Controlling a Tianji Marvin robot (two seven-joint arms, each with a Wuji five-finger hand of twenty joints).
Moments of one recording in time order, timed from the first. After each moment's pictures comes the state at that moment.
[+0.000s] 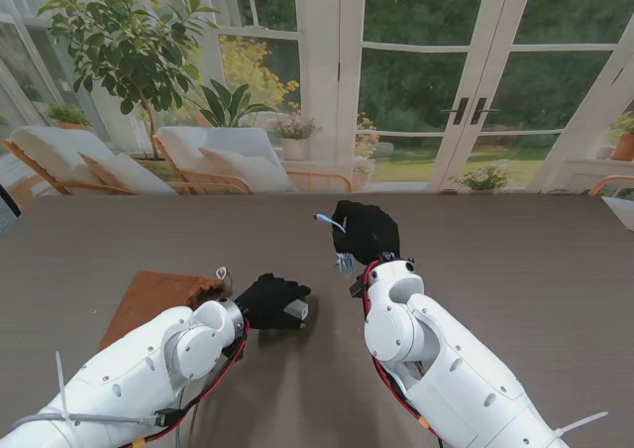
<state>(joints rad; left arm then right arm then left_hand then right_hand) 1.18 -1.09 -0.77 -1.20 0.68 -0.16 -0.07 -1.25 -1.25 0.89 -1.46 -0.57 0.22 -0.44 0.79 -0.20 0.31 -0.07 0.33 0.29 0.09 0.33 0.34 0.31 0.10 0.47 0.16 0.28 0.17 0.51 -0.08 0.19 0.25 0.77 0.59 -0.71 1.30 -0.38 0.83 -0.03 1.11 0.61 1.33 -0.07 1.11 1.05 1.31 -0.08 1.73 1.20 0.65 -0.04 1.85 1.05</state>
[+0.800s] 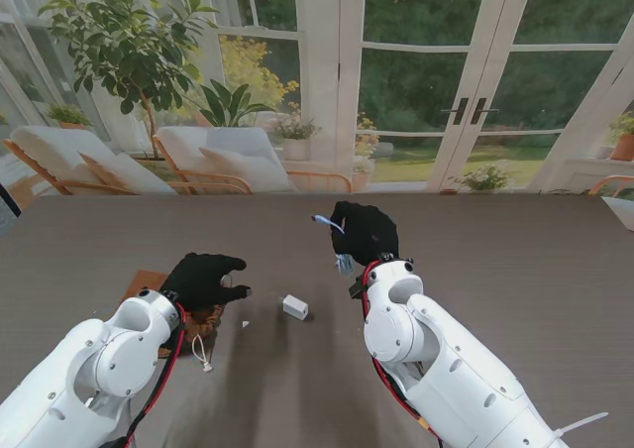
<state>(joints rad) 1.61 -1.06 -1.33 -1.74 0.84 -0.02 -0.20 -1.25 -1.25 0.88 -1.47 -0.57 0.22 -0.43 0.74 -0.21 0.32 -0.06 0.58 0.27 0.16 0.36 0.62 0.33 0.17 0.56 0.39 0.40 0.40 0.65 0.10 0.30 0.72 0.94 0.59 -0.71 1.30 -0.38 0.83 -0.03 1.11 0.61 1.33 -0.07 1.11 1.05 1.31 -0.08 1.73 1.20 0.65 -0.04 1.85 1.05</state>
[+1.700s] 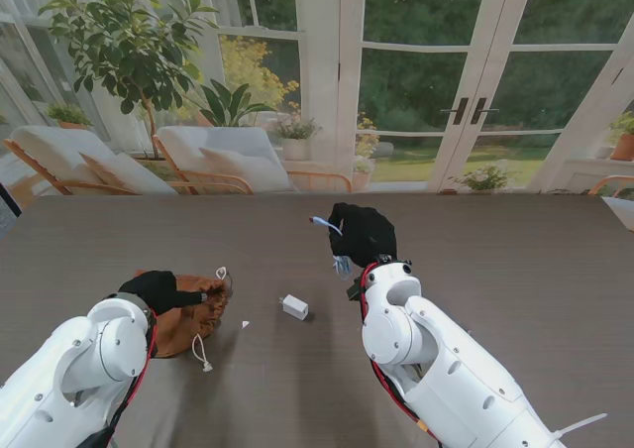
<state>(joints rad) 1.61 -1.03 -1.34 -1.76 0.88 0.47 -0.37 -1.26 -1.25 0.88 -1.47 -0.57 0.22 -0.44 0.64 -0.21 0.16 -0.06 0.75 0.39 0.39 0.57 0.85 0.42 0.36 0.74 0.68 0.47 0.76 0.73 0.34 0.42 1.32 0.74 0.59 -0.71 1.30 -0.38 0.83 -0.03 1.11 0.61 1.33 -0.07 1.11 1.05 1.31 -0.08 1.73 1.20 0.65 -0.04 1.85 1.05</state>
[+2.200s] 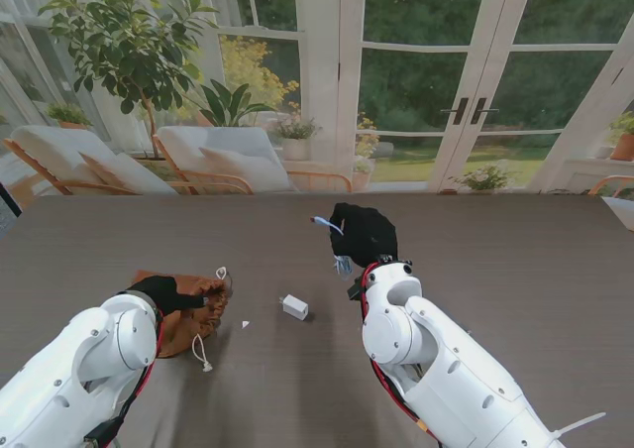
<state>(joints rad) 1.53 -1.02 -1.26 -1.69 0.91 0.55 -0.45 -1.26 -1.25 0.88 -1.46 -0.56 0.22 -0.45 0.61 -0.16 0.09 -0.07 0.77 0.38 0.56 0.65 0.93 0.41 0.45 0.78 0.81 0.47 0.85 0.74 0.48 0.44 1.42 0.75 0.59 -0.71 1.30 -0.38 0.83 -0.03 1.11 0.61 1.33 -0.07 1.12 1.05 1.31 -0.08 1.73 1.20 0.65 -0.04 1.85 1.05</state>
